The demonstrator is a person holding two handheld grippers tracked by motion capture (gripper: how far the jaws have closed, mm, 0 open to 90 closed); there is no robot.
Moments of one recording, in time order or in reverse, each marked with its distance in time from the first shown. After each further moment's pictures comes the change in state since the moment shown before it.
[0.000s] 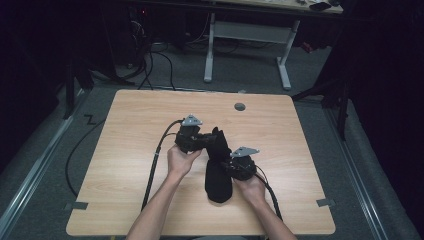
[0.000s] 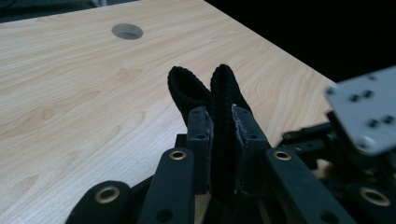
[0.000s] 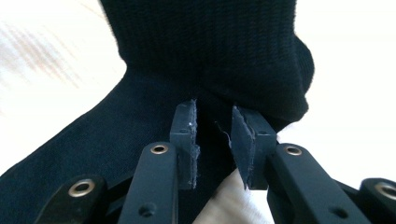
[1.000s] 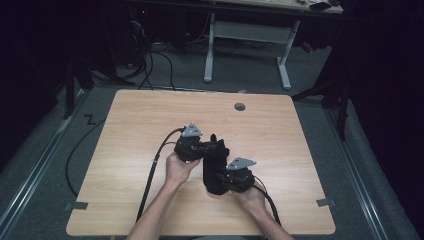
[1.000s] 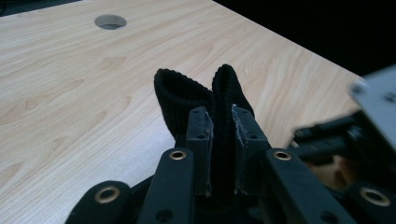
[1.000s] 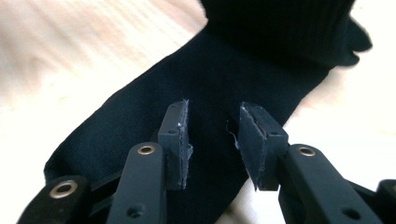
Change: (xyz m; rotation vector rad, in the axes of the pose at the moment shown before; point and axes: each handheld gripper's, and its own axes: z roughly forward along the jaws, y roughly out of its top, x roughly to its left) left arm -0.015 -0.021 -0.005 0.019 -0.015 0.081; right arm 0.030 -0.014 -0.013 0.000 0.035 -0.092
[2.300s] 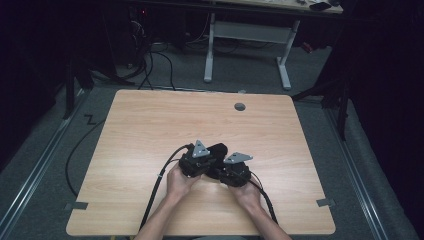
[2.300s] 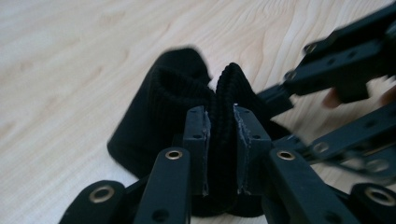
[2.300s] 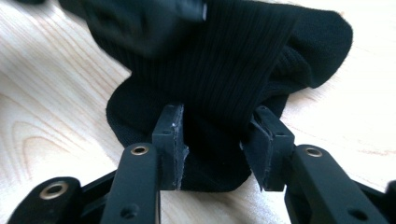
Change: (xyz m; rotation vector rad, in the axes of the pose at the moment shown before) left arm -0.018 -0.044 0.026 0.096 0.130 0.102; right arm -0.003 0.010 0.010 -0.001 -0.030 0.075
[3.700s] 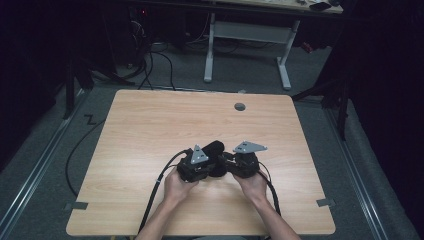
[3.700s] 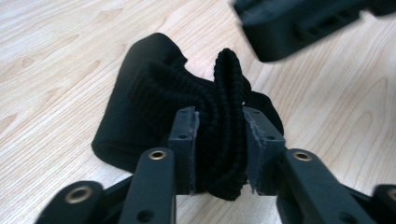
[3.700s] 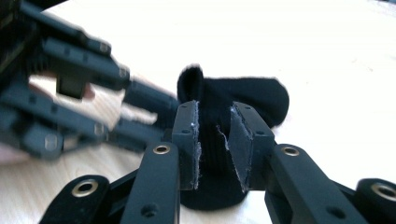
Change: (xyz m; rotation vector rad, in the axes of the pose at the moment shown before) left arm -0.009 -0.007 -0.006 -0.002 0.016 0.057; right arm -0.011 0.035 -0.042 -0.136 0.050 0.024
